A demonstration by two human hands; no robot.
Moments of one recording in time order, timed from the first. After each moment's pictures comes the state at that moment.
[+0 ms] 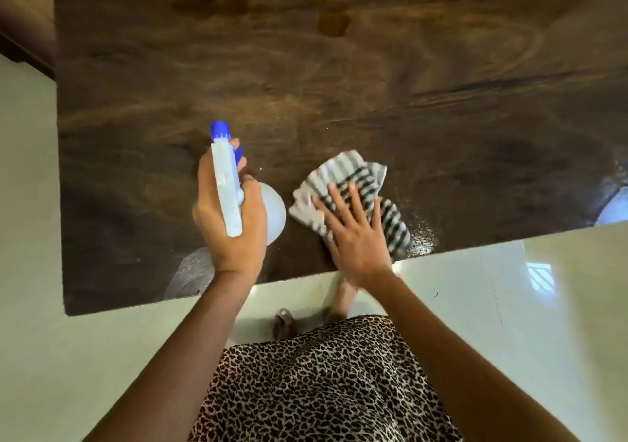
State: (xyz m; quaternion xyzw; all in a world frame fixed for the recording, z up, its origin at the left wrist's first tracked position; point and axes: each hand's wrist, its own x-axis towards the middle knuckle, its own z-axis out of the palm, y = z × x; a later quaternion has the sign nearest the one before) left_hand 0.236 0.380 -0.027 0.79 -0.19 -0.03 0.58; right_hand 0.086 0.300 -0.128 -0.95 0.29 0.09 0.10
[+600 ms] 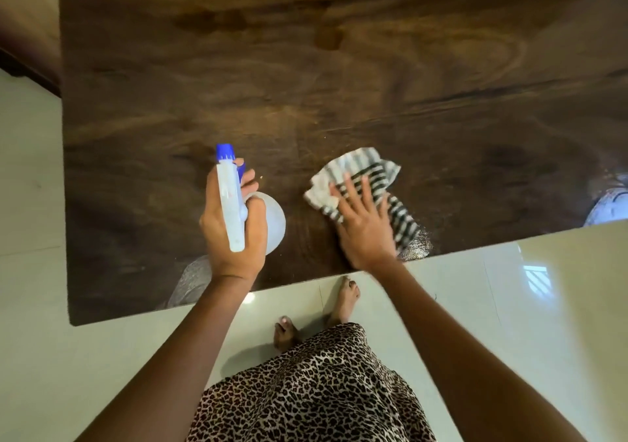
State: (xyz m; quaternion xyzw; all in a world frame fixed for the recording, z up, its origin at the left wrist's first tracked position) left_hand 0.238 0.396 -0.039 0.77 -0.25 -0.11 0.58; right_hand 0.093 0.279 -0.117 -0.91 0.36 0.11 0.17
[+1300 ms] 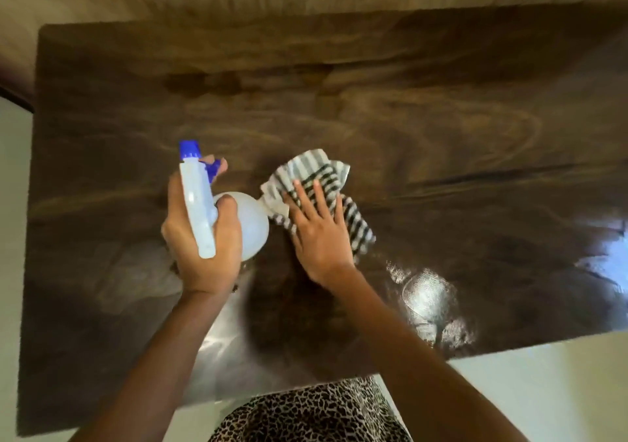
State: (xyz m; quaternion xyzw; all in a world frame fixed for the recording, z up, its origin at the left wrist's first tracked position) left_hand 0.315 0.295 -0.026 0.80 -0.20 -0.03 0.56; right_hand 0.210 0.205 -0.124 -0.94 0.28 0.11 0.14
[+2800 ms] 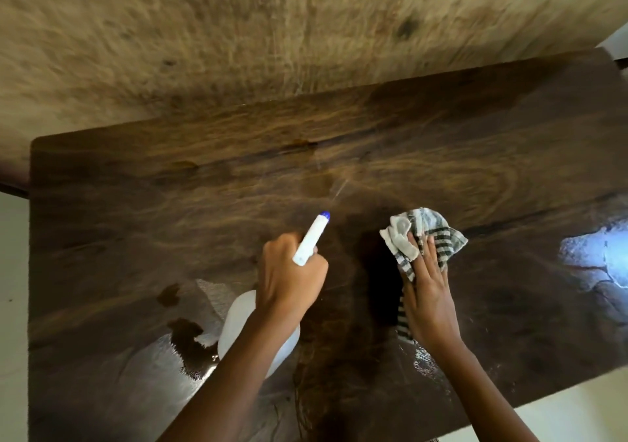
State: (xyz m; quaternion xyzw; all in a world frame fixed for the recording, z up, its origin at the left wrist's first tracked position) left_hand 0.331 0.183 0.003 0.85 -0.26 -0.33 0.31; right_hand 0.133 0.116 -0.066 -0.81 0.51 -0.06 0.29
